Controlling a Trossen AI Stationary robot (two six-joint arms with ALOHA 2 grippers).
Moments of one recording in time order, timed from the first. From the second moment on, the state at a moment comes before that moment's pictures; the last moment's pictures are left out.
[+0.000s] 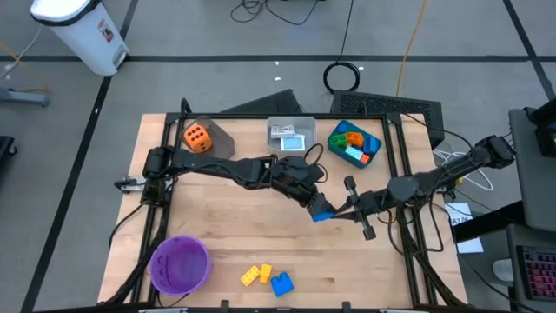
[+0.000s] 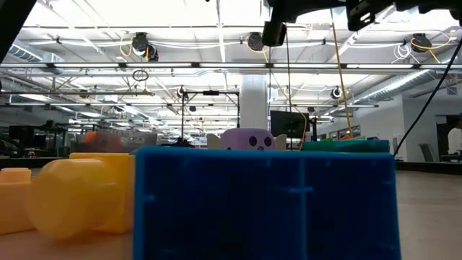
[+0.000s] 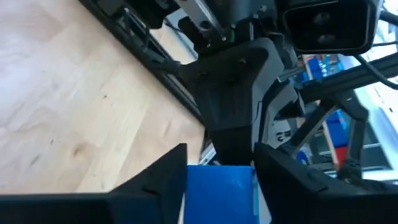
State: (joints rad) left arm -0.07 1.98 1.68 -0.05 0.31 -0.94; right arm 0.37 0.87 0.43 0.40 0.08 -0.02
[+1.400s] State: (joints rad) left arm 0.13 1.77 1.68 0.32 0.30 -0.66; right arm -0.41 0.57 0.44 -0.43 0.24 0.15
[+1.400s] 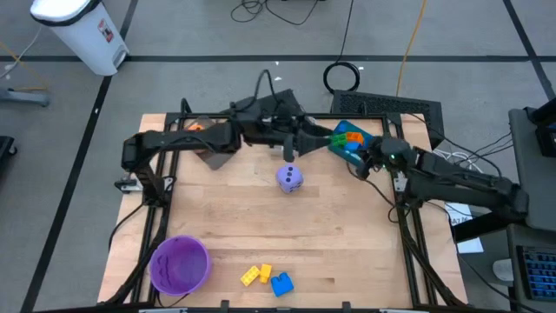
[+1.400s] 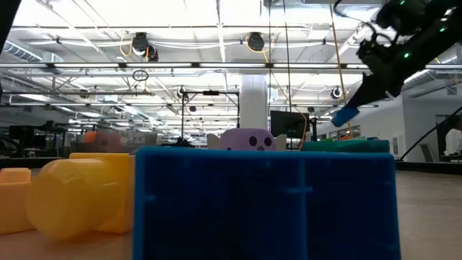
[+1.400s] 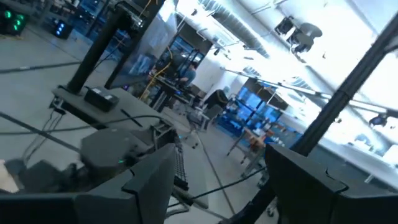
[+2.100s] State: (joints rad) left arm 0.04 1.58 1.68 -0.24 0.24 -0.48; right arm -0.67 0.82 0.44 -0.08 -0.13 0.12
